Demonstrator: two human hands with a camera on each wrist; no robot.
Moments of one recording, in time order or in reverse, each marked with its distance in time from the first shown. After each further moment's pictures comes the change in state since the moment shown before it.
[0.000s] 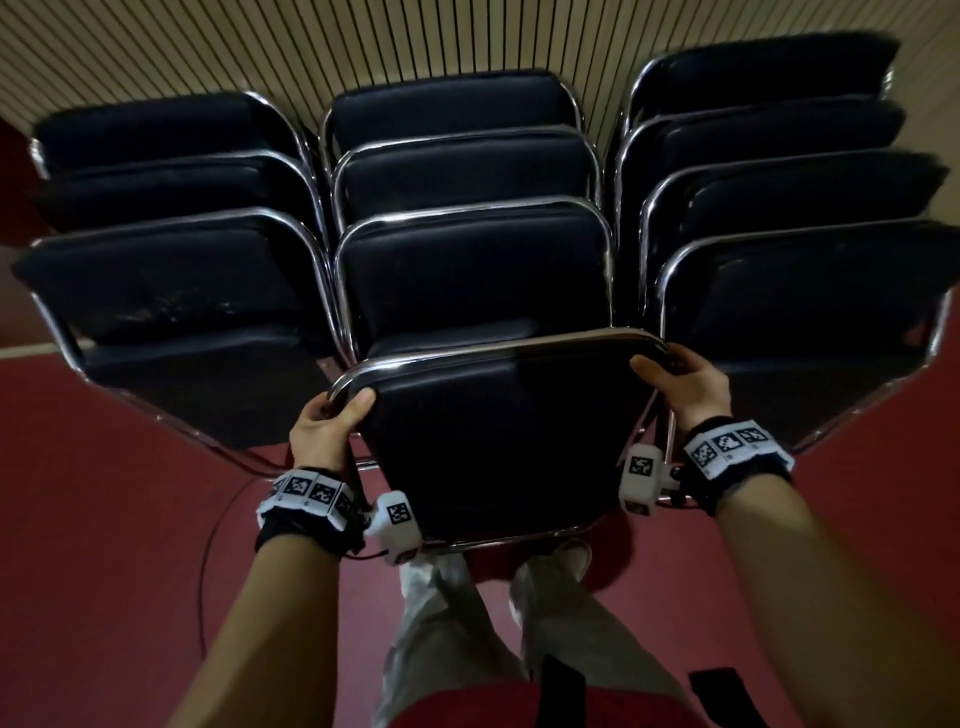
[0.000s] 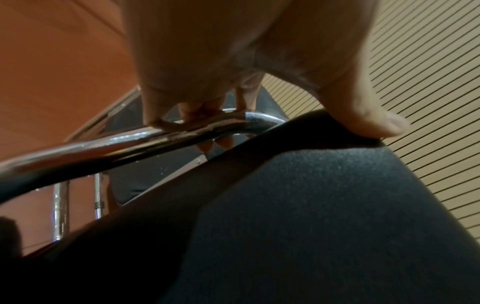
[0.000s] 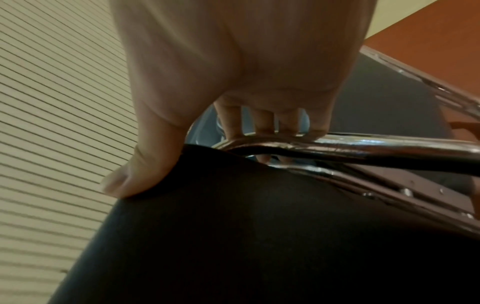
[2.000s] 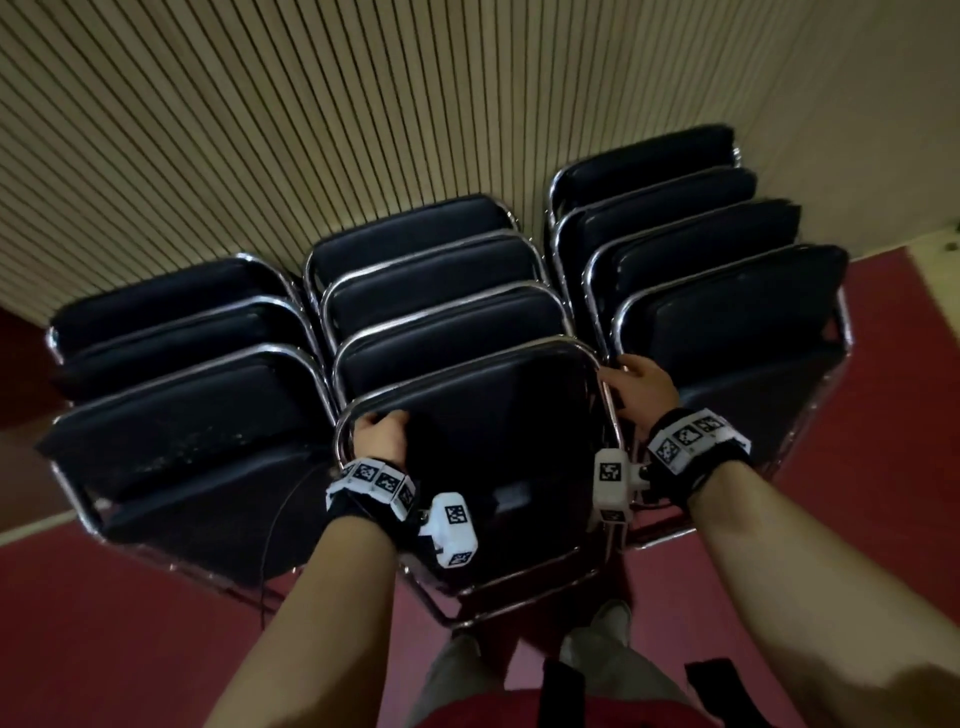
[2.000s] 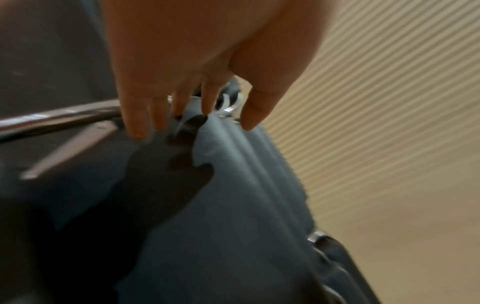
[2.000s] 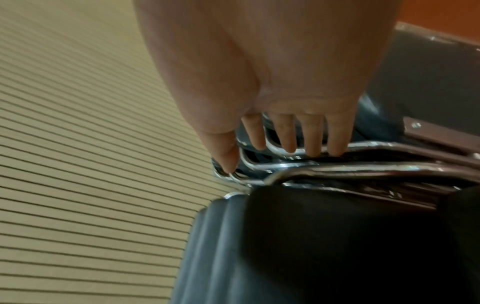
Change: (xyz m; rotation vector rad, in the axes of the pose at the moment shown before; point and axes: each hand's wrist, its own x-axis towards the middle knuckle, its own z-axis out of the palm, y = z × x) left_hand 0.024 0.070 0.075 0.273 -0.180 -0.001; right_hand -0.024 -0.060 0.029 0.163 0.051 0.070
